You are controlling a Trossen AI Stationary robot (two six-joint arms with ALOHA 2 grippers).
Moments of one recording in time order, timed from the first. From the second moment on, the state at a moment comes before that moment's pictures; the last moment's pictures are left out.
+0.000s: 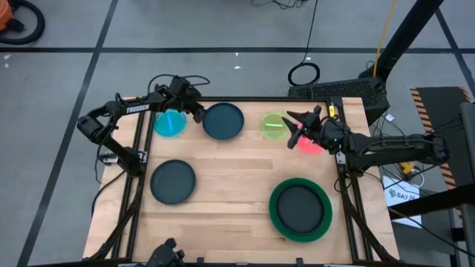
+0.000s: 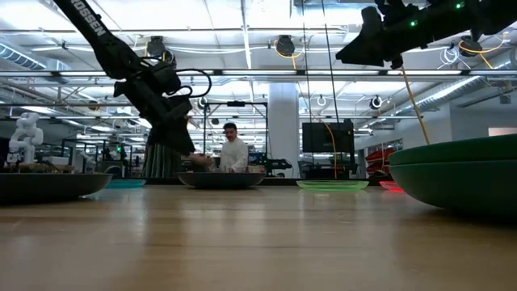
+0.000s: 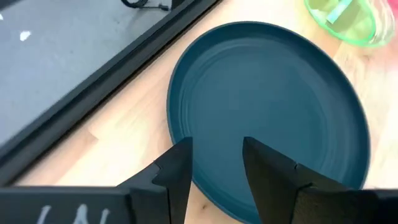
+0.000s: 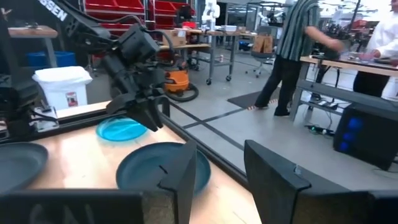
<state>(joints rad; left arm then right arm) 0.90 1.55 0.84 -0.15 0.37 0.07 -0.15 0.84 0.45 0.31 0.52 0.01</state>
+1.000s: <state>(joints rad) 0.81 1.63 0.84 -0.13 0.07 -0.24 -0.16 0.84 0.60 0.15 0.44 -0.20</state>
